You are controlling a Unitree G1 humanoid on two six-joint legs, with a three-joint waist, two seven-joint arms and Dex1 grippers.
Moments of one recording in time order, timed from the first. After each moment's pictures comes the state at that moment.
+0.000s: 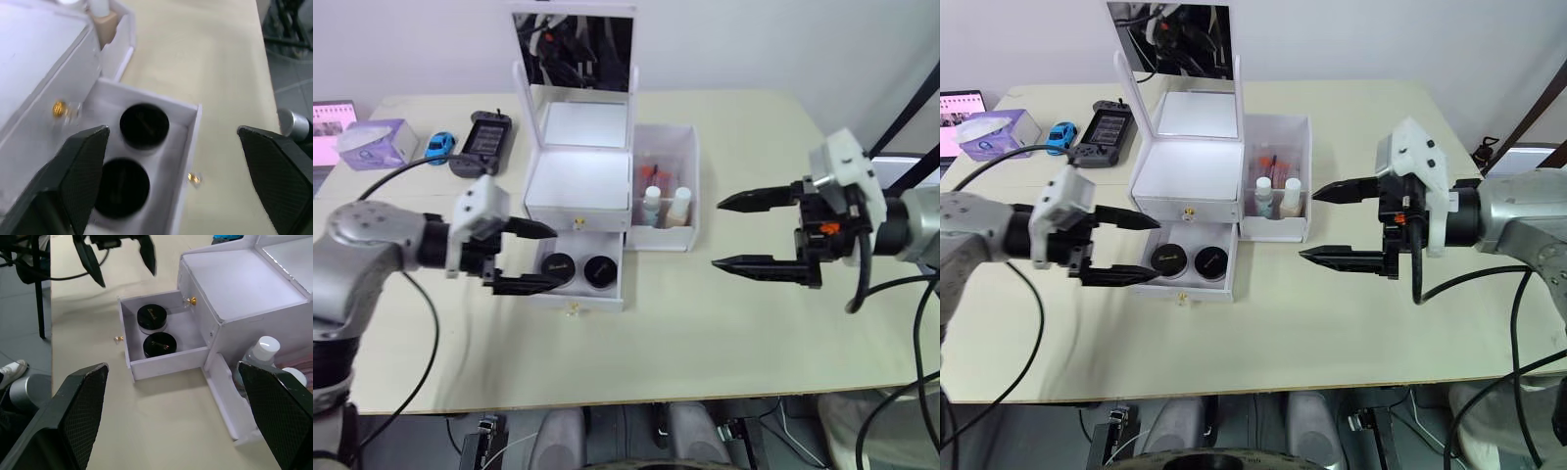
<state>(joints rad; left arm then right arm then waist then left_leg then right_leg) -0.27 0.97 0.21 -0.38 -0.59 0.73 -1.30 -0.54 -1.12 -0.16 -0.49 0.93 0.89 1.02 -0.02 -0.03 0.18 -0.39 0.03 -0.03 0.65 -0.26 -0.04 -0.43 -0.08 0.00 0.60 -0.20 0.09</state>
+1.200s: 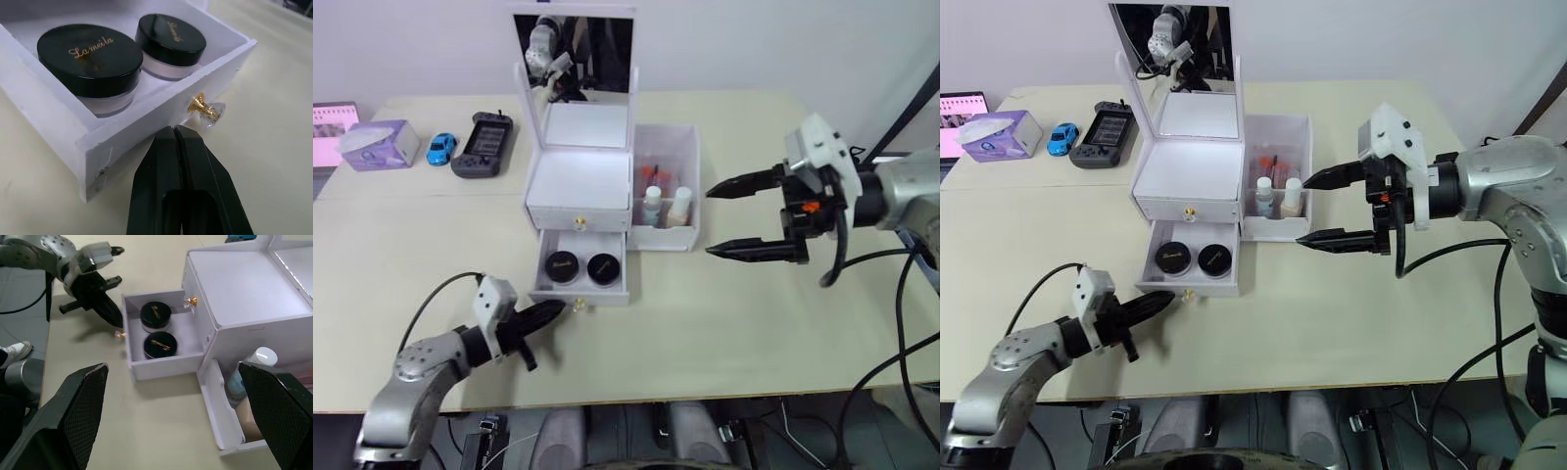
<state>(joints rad) 0.13 0.49 0.12 -0.33 -0.44 0.37 -0.86 -0.69 -1.04 -0.04 -0.38 0.74 0.86 1.18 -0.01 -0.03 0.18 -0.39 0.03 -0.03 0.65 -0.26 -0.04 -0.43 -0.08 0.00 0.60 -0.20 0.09</state>
